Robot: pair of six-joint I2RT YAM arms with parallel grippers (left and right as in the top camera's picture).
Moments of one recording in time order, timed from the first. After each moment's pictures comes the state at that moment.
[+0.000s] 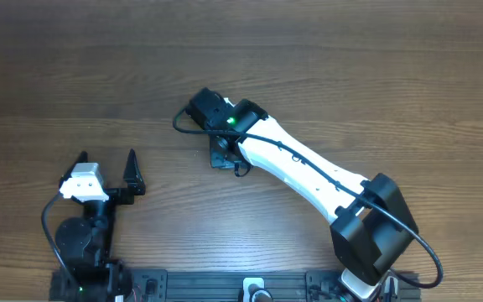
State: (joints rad) left arm 0.07 0.01 0.01 -0.07 0.06 -0.13; right arm 0.79 1.85 1.48 -1.07 0.08 0.72
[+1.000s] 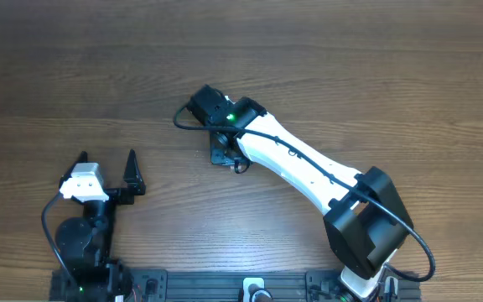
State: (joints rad) left arm 0.07 0.01 0.01 -0.07 0.06 -0.13; right arm 0.77 1.88 1.48 -1.04 0.08 0.70
